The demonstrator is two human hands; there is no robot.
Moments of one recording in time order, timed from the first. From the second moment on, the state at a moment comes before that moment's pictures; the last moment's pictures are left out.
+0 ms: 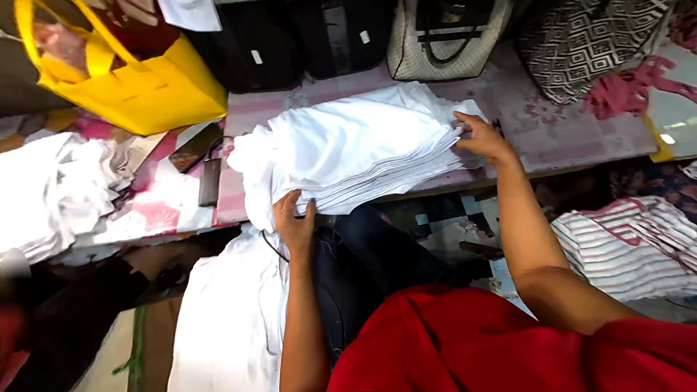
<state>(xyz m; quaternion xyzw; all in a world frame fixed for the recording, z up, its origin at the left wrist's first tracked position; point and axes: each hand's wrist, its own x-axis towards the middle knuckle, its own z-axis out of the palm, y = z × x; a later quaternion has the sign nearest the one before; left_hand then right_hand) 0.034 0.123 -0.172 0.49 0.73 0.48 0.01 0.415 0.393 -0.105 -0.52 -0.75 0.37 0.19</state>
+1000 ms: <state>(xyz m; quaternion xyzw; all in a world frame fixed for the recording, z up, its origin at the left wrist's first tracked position) 0.019 0.136 -0.120 0.50 0.79 0.35 0.05 0.396 0.407 -0.080 -0.47 -0.83 0.26 0.18</state>
